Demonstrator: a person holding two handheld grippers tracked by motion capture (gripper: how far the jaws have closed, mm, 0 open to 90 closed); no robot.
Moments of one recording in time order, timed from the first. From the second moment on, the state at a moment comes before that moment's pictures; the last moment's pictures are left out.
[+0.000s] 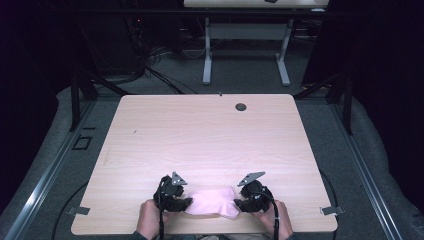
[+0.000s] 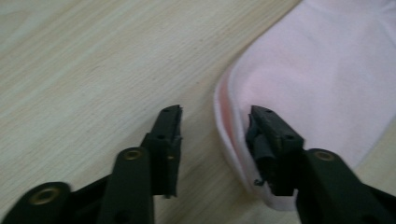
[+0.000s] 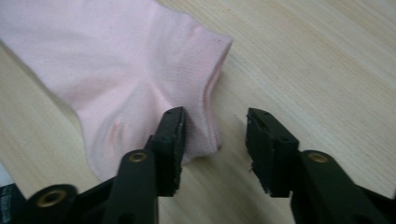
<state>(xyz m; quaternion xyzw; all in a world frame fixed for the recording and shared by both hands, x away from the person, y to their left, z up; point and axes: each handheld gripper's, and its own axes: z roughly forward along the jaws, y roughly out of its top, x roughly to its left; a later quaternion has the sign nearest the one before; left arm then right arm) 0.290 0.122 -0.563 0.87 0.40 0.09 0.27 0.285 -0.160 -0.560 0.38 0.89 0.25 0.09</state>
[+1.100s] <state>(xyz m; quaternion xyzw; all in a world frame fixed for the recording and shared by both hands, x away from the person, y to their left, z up) 0.295 0.197 -0.537 0.78 0.48 0.14 0.37 0.288 -0.264 -0.553 0.50 0.80 0.30 0.13</state>
